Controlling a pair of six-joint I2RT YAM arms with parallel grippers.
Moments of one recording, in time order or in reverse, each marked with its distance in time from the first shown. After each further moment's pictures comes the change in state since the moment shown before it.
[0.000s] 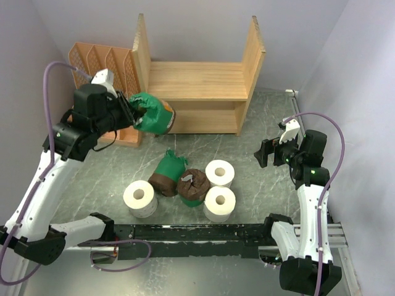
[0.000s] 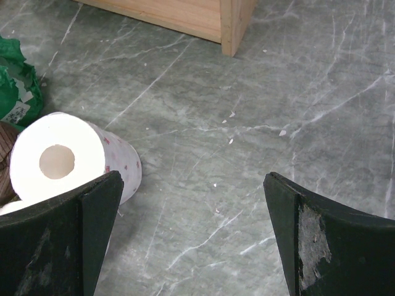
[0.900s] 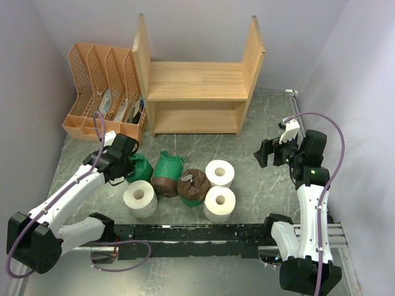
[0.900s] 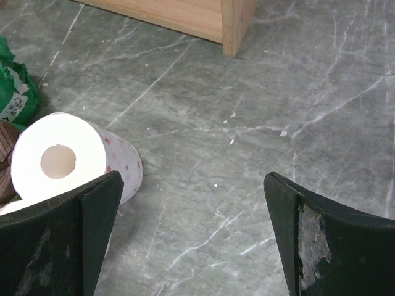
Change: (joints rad) left arm -0.003 -0.045 -0.660 0.005 -0.299 -0.264; right arm 0.000 0.000 0.000 0.000 -0.004 0.000
